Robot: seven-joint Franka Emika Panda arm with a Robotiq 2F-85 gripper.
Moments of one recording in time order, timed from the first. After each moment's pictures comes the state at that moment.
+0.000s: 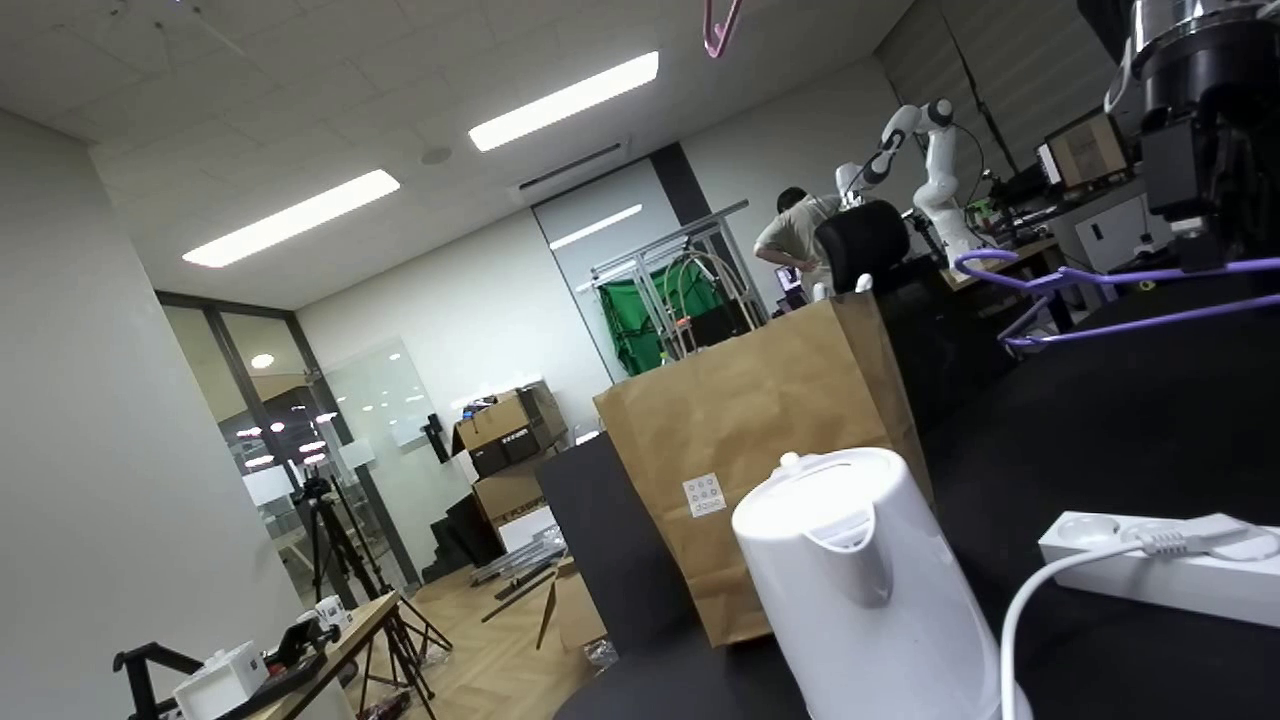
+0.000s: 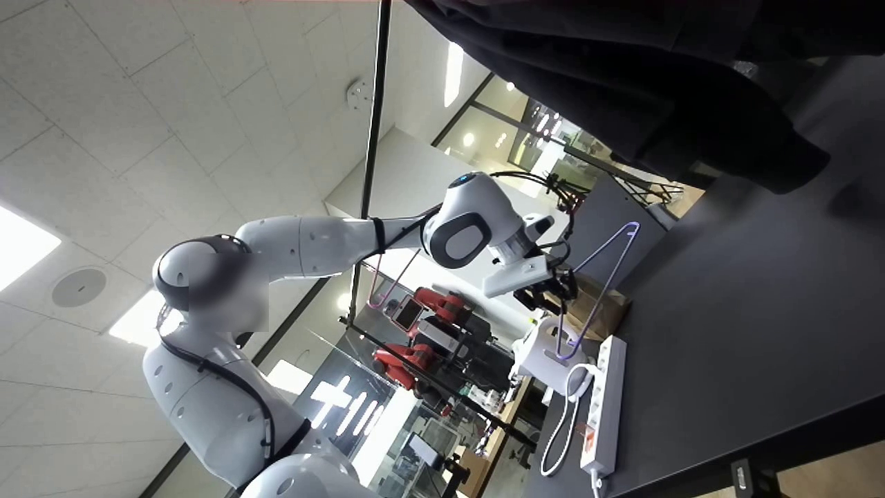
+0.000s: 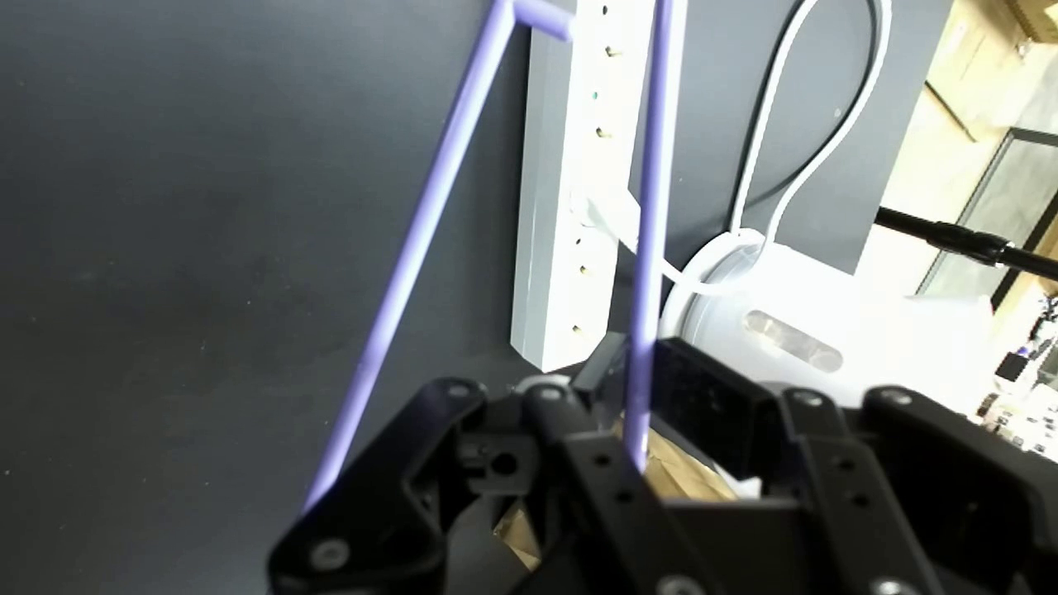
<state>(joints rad) -0.31 0.17 0.10 -2.29 0.78 2.25 -0.90</state>
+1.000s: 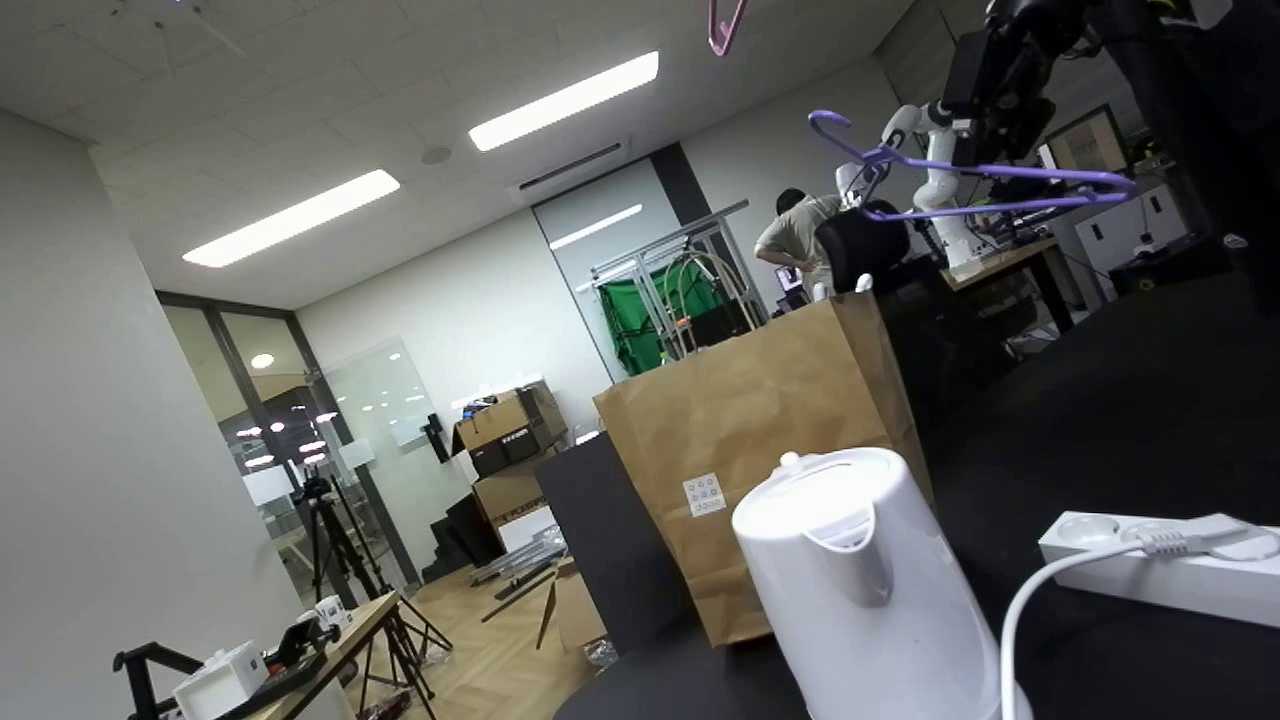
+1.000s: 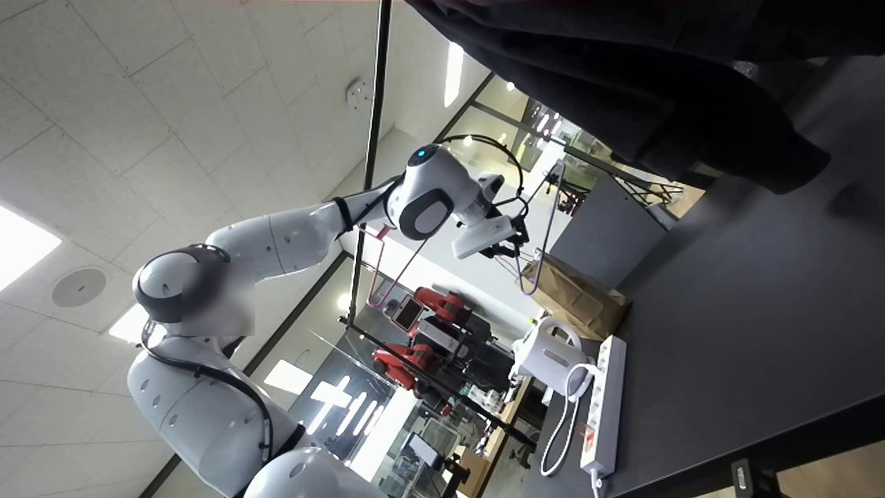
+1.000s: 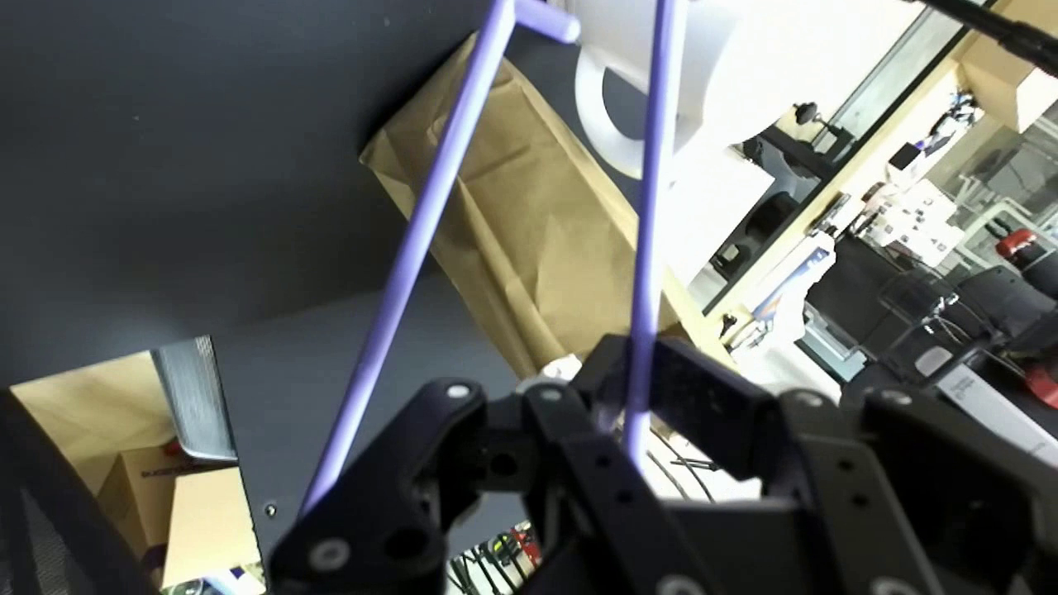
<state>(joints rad) -0.18 0.08 0.00 -2.13 1.06 2.25 -1.03</state>
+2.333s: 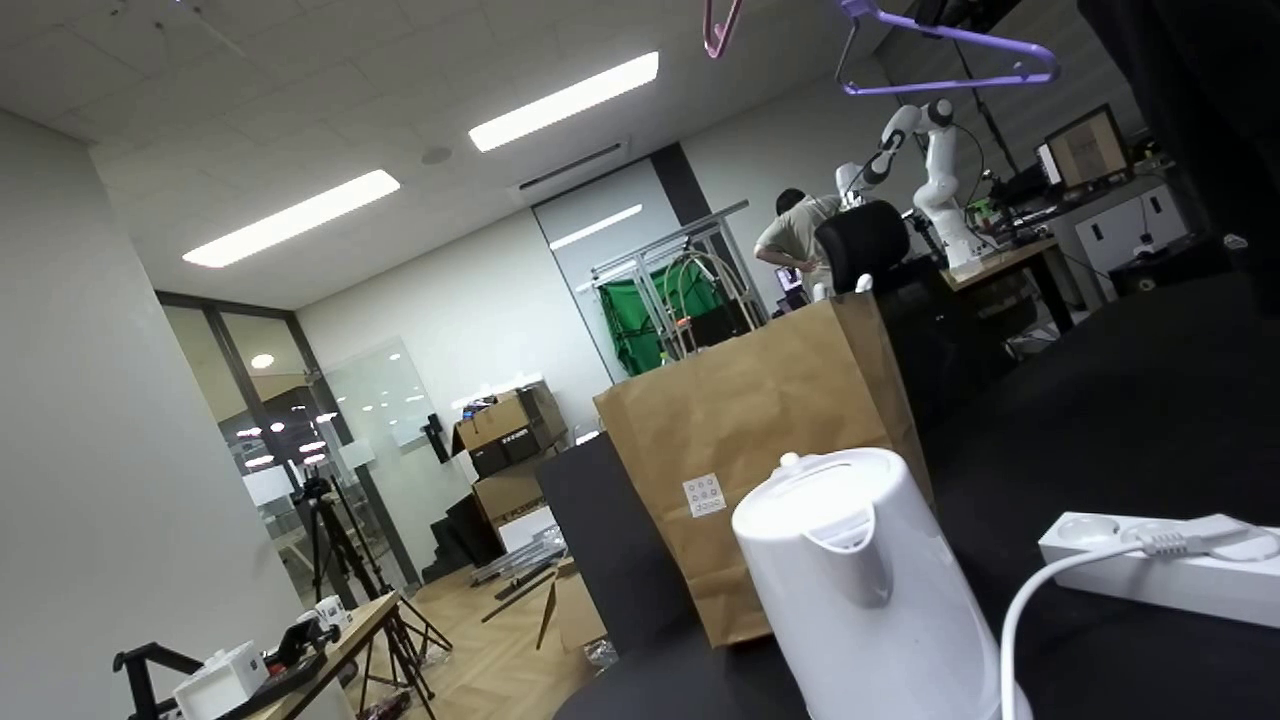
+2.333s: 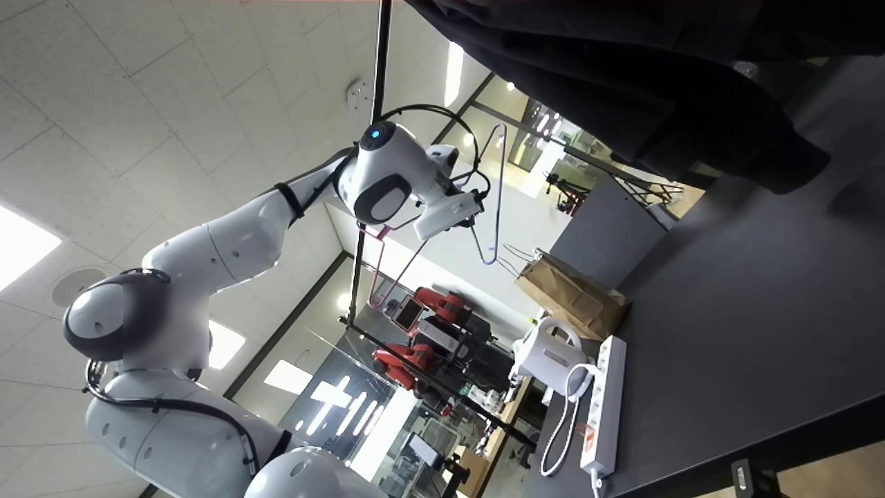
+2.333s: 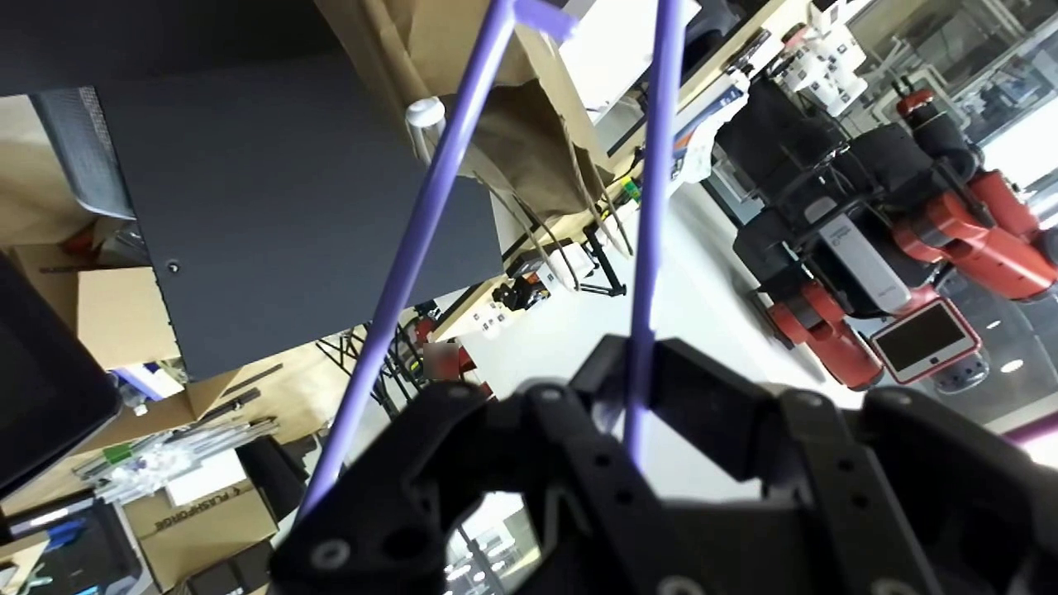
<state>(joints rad) -0.17 -0.12 -0.10 -2.17 1.26 2.15 -1.18</state>
